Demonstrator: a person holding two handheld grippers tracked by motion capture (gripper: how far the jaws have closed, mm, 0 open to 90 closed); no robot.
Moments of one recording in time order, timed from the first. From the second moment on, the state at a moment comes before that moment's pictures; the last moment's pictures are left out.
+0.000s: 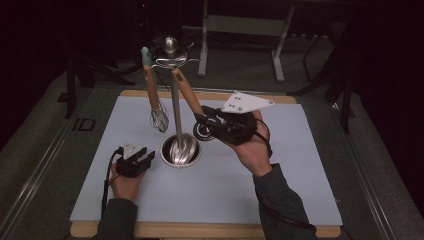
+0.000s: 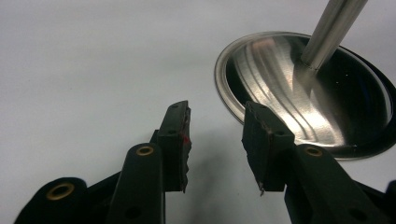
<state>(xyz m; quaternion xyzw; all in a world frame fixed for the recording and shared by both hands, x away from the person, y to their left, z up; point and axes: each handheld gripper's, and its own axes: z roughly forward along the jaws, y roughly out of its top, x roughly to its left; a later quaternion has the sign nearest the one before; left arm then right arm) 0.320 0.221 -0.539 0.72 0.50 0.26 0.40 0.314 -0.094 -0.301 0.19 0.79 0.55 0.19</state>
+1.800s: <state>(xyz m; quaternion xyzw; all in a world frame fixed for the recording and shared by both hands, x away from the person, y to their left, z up) 0.320 0.220 -0.539 0.72 0.50 0.26 0.40 0.336 -0.120 -0.337 0.24 0.82 0.49 0.16</state>
